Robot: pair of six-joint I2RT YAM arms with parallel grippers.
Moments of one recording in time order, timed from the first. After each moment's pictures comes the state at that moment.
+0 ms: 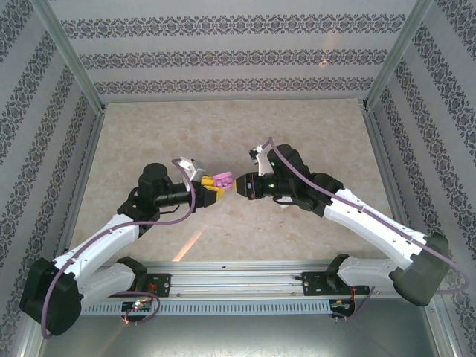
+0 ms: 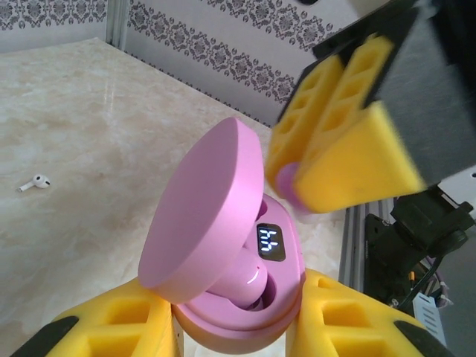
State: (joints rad) left arm -0.45 1.02 0.58 0.17 0.73 -0.14; right arm 0.79 1.19 1.06 -0.47 -0.34 0.65
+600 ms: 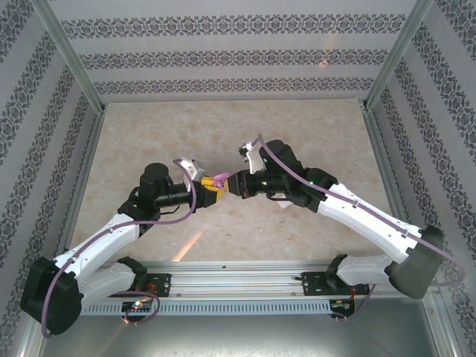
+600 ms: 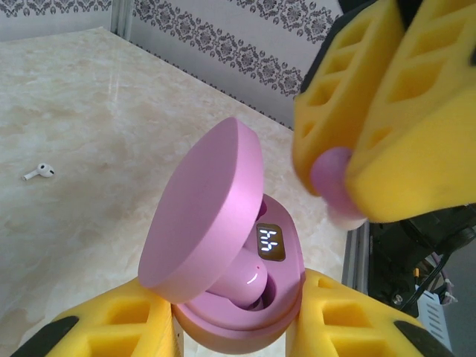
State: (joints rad) left arm -0.45 1.02 0.58 0.15 0.72 -0.13; right arm 0.81 1.27 1.15 -0.48 -0.35 0.58
